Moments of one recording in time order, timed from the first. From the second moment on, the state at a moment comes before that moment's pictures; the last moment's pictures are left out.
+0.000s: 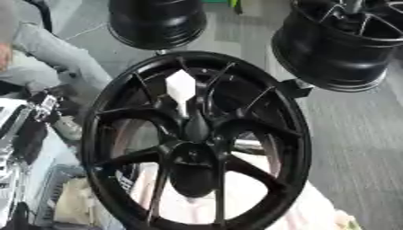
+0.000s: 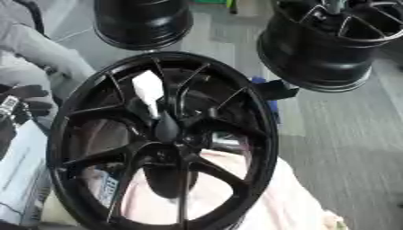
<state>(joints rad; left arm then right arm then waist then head) -0.14 0.17 0.27 -1.74 -0.06 0.07 -0.38 -0.10 -0.50 -0.36 -1.62 0.37 -0.05 -0.24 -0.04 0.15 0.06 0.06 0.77</state>
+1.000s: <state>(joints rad) -0.15 0.16 0.27 -1.74 -0.06 0.07 -0.39 -0.11 -0.28 -0.14 -1.71 0.01 -0.17 -0.23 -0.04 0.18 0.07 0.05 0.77</state>
